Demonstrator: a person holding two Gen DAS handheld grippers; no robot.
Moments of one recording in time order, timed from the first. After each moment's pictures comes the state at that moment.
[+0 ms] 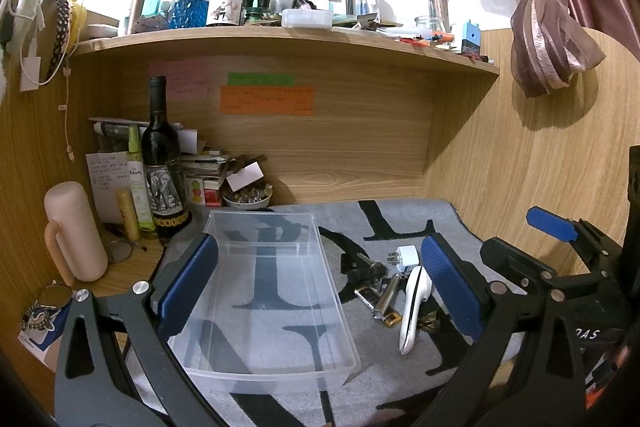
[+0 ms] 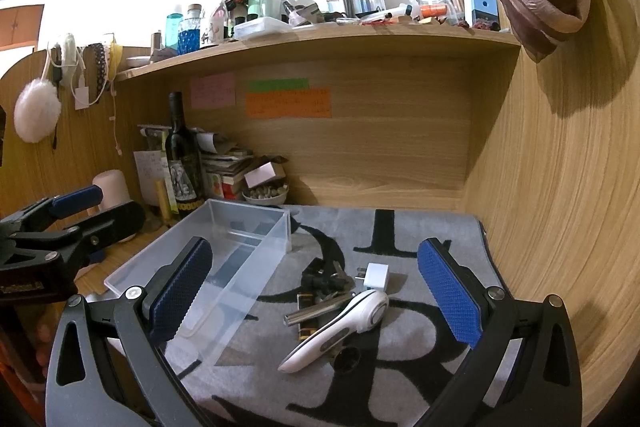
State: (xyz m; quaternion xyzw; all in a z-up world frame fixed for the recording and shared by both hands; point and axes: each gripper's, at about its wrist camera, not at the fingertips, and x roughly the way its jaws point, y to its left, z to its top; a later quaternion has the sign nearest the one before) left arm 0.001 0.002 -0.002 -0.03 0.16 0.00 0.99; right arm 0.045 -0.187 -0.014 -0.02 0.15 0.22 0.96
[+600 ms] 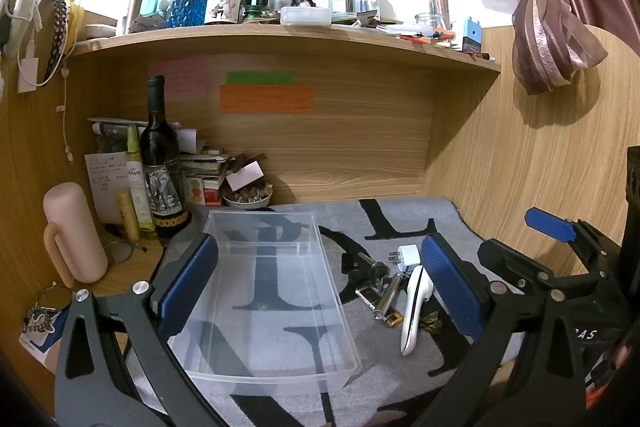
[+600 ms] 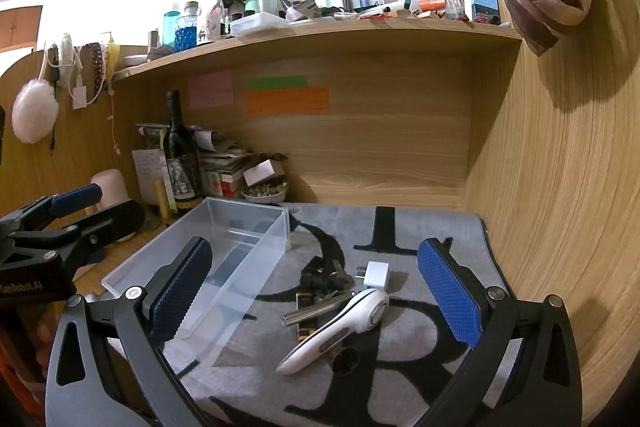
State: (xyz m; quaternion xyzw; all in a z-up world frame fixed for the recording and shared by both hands) left arm 0.007 0.002 -0.003 -0.03 0.16 0.00 0.99; right arm 0.048 -0.186 -0.013 -0.02 0.16 0.22 0.96
